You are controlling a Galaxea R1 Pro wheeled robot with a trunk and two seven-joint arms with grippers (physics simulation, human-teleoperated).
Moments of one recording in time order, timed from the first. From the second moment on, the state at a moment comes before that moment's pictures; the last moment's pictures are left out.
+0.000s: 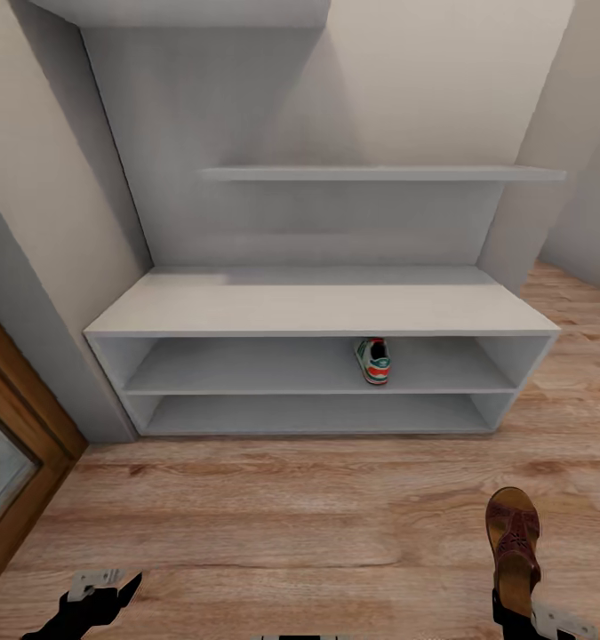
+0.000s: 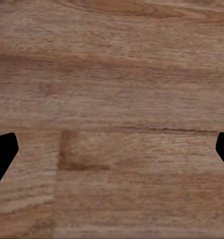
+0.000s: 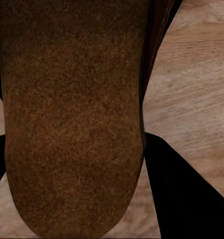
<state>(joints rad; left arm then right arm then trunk) -0.30 0.29 0.19 -0.43 0.13 -0.20 -0.45 -0.33 -0.21 -0.36 -0.22 0.01 -0.54 -0.02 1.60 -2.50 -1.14</state>
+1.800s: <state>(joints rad) -0.25 0.26 0.19 -0.27 0.13 -0.50 -0.54 -0.52 0.17 0.00 -0.67 0.13 0.20 -0.40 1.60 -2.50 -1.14</state>
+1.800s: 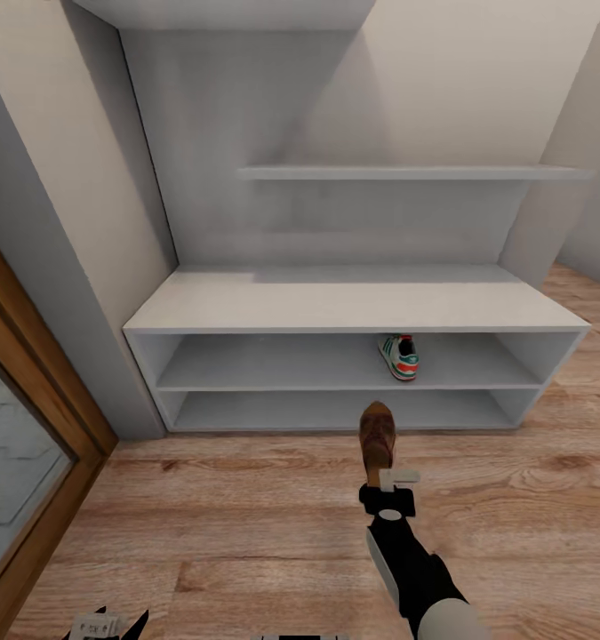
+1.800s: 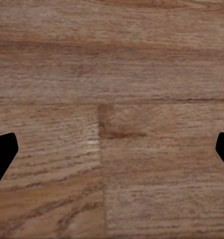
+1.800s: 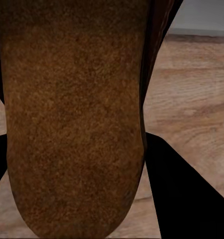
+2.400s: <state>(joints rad) -0.25 0.26 0.19 -0.27 0.13 -0.50 -0.54 -0.54 0.17 0.01 -0.70 0.13 0.22 -0.40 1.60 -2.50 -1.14</state>
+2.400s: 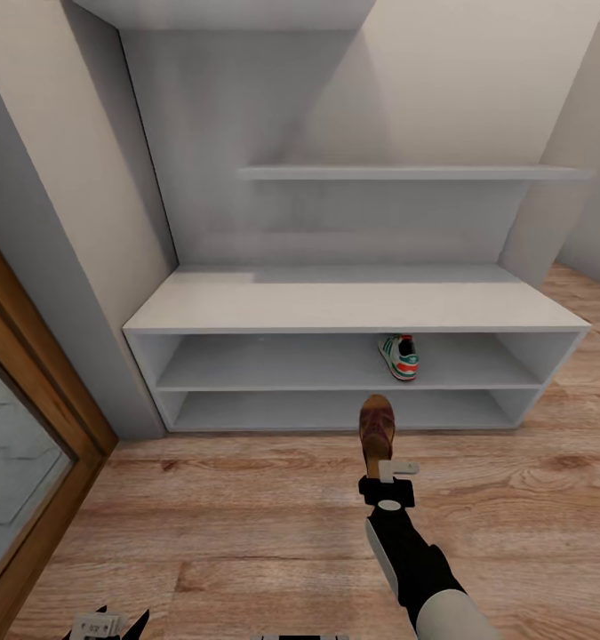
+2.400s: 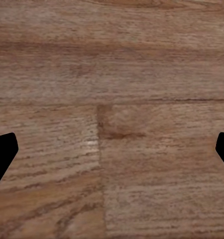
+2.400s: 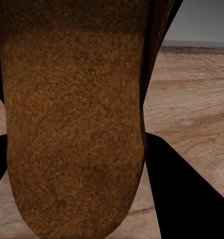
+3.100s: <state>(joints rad) -0.25 0.26 0.18 -0.27 0.13 -0.50 -0.54 -0.54 0.17 0.00 -0.70 0.13 0.22 -0.38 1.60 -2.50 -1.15</state>
